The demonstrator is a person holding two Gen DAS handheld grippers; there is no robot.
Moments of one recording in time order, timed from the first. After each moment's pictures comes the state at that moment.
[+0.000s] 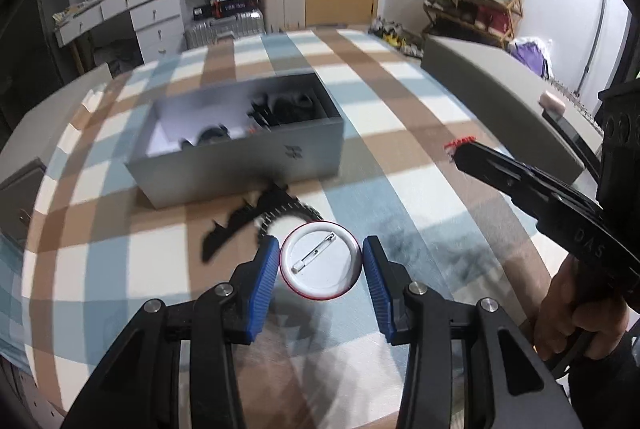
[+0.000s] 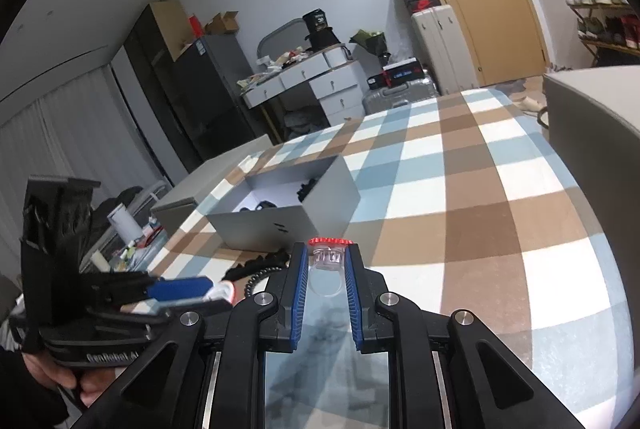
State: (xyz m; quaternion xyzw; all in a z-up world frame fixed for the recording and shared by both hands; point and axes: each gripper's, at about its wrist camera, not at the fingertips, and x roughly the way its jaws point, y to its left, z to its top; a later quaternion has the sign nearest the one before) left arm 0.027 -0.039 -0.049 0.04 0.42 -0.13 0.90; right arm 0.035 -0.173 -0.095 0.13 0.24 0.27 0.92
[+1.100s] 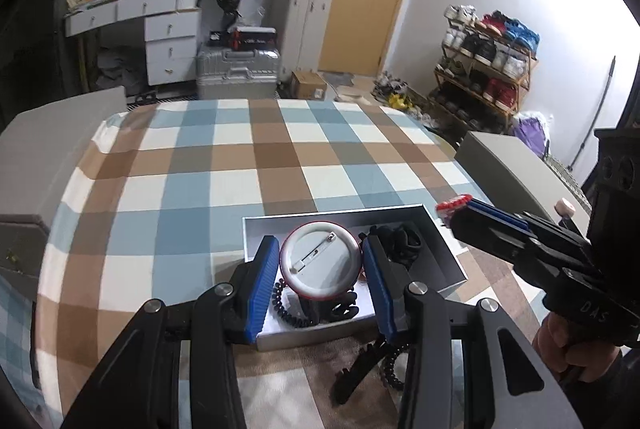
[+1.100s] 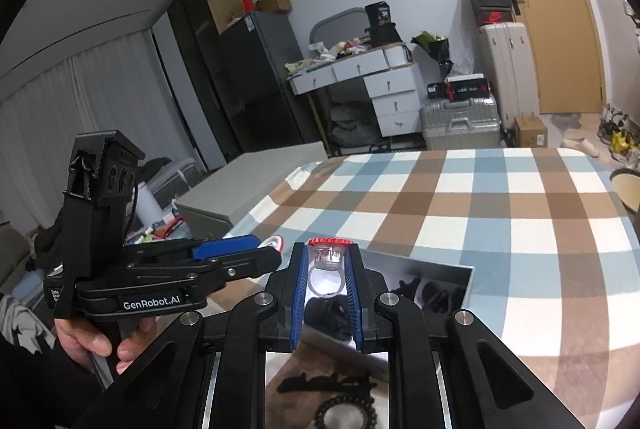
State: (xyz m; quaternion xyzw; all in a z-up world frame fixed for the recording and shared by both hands) left arm 0.123 0.061 -0.021 -0.05 0.36 -0.16 0.92; right arm 0.130 -0.057 -0.038 0.06 0.25 0.33 0.91
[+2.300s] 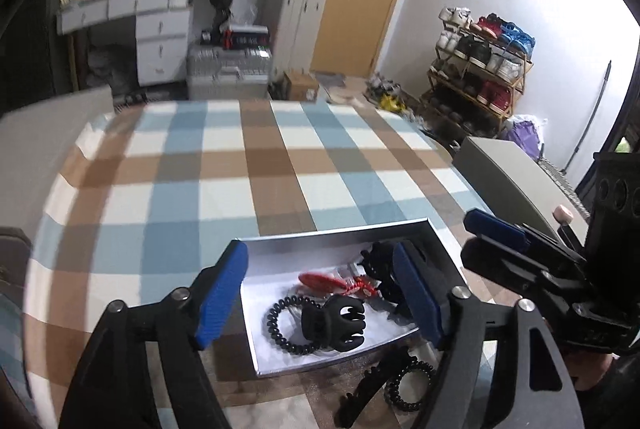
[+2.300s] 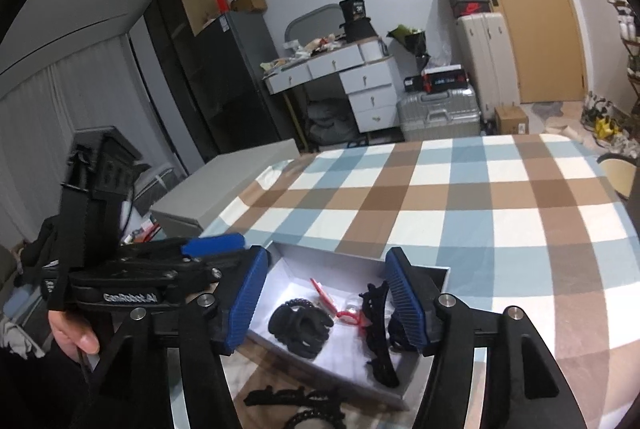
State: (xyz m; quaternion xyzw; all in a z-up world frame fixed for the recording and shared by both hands) left arm 0.131 0.062 -0.013 -0.05 0.35 -0.17 0.92; right arm 0.139 -0.067 -0.046 0.08 0.25 0.29 0.92
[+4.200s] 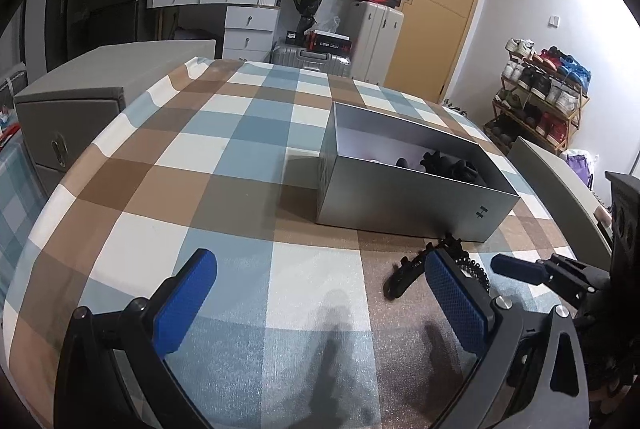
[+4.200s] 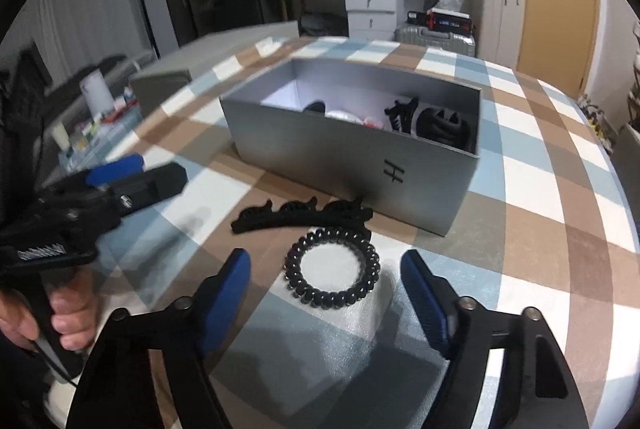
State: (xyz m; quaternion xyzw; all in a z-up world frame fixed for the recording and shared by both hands) left arm 0.033 0.086 -0.085 -0.10 0.33 -0.03 0.94; right arm 0.073 -0.026 -0.131 -0.09 0.37 0.25 0.89
